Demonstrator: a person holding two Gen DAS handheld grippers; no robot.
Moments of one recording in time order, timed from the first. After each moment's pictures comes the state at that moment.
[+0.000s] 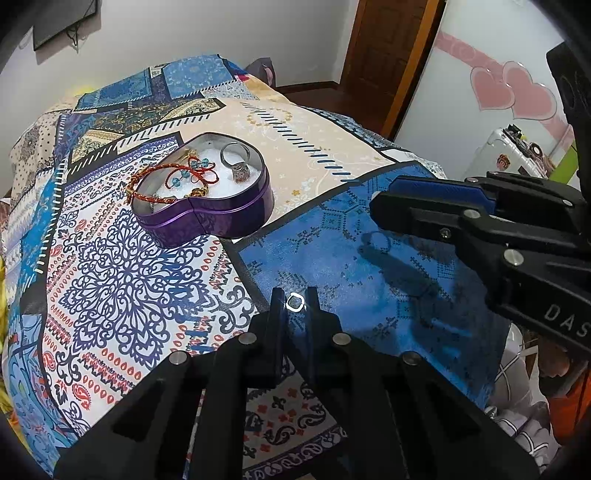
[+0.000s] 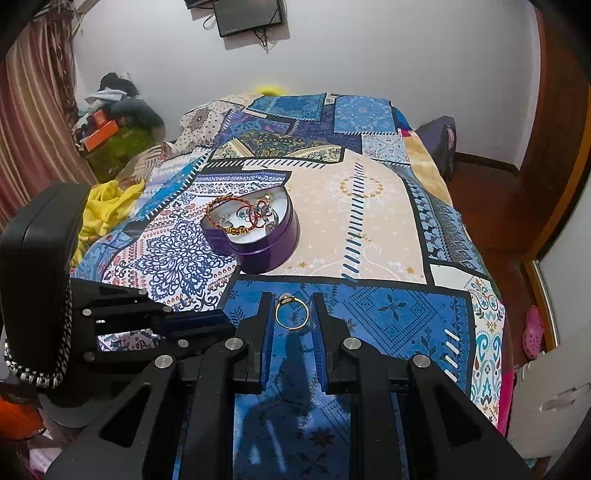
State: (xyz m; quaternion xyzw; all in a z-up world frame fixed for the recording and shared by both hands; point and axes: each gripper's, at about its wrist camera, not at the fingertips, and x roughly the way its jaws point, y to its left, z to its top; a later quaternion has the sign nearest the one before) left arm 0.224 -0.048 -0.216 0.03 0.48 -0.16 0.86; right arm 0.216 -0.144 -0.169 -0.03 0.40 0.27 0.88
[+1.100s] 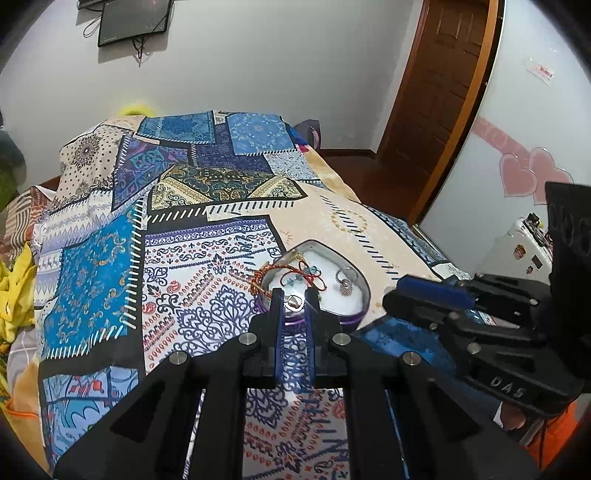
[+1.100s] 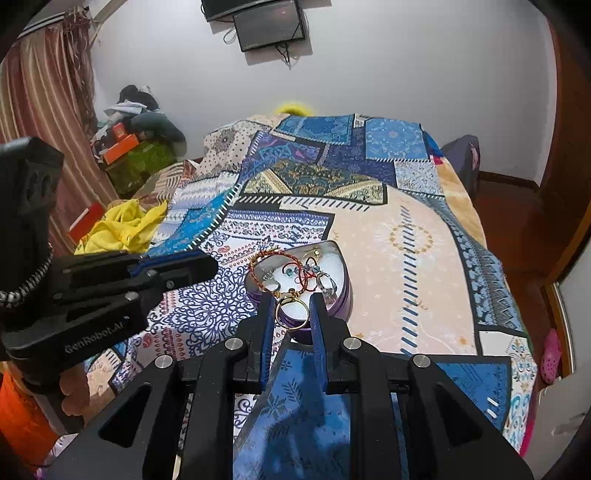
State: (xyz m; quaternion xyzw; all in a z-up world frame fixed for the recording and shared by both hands) left arm 0.249 0.033 -0.152 -0.05 0.38 -0.10 0.92; right arm 0.245 -0.095 -0.155 -0.01 0.38 0.30 0.88
